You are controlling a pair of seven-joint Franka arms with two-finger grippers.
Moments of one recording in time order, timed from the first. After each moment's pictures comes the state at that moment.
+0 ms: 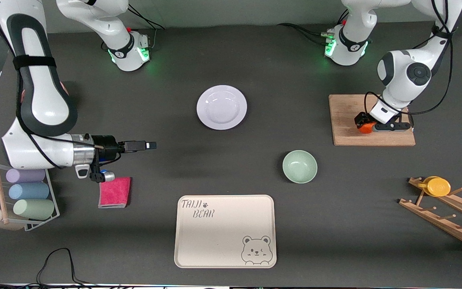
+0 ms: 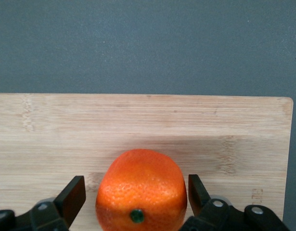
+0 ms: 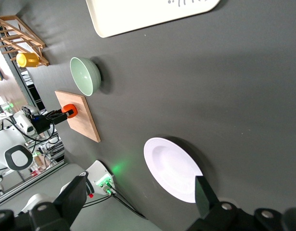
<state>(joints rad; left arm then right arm) -0.02 0.05 0.09 -2.75 0.02 2.86 0.04 0.08 0.36 0.03 -1.77 0.82 1.76 -0.12</state>
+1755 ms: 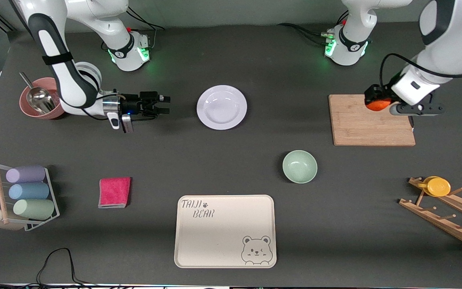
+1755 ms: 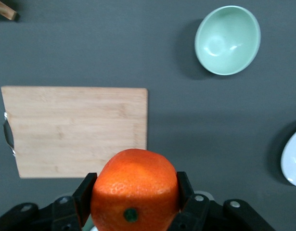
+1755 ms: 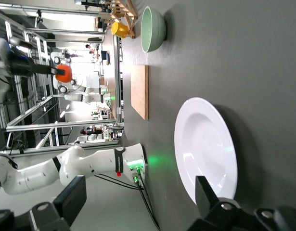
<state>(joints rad) -0.08 -0.24 -0.10 -2.12 -0.11 1.75 -0.18 0.12 0.08 0.02 -2.63 1.48 1.87 -1.11</state>
